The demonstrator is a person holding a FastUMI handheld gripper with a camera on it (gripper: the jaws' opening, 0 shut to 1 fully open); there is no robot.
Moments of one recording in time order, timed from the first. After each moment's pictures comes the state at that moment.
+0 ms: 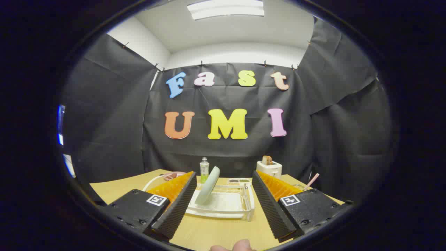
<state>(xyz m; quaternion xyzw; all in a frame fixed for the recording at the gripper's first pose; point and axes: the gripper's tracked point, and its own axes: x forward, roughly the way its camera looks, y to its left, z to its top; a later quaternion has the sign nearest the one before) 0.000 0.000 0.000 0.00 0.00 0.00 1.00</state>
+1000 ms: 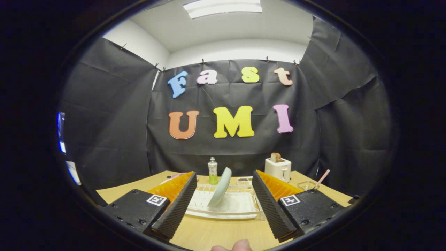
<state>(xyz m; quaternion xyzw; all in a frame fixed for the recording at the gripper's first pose) 0.011 0.026 0.006 0.02 0.01 0.01 1.00</state>
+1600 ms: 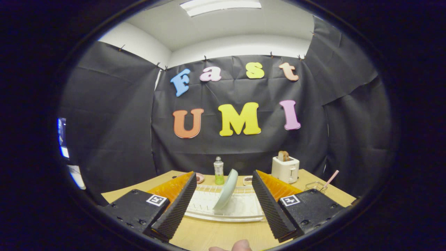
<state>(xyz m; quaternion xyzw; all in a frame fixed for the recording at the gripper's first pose) 0.040 0.035 0.026 0.03 0.04 0.05 1.00</state>
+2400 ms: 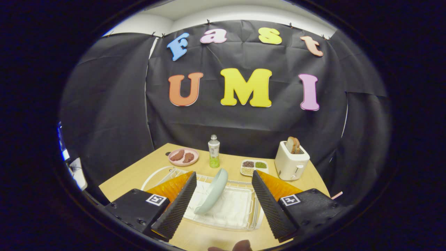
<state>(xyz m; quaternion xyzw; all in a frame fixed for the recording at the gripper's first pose) 0.174 0.012 0.043 -0.04 0.24 0.07 0.97</state>
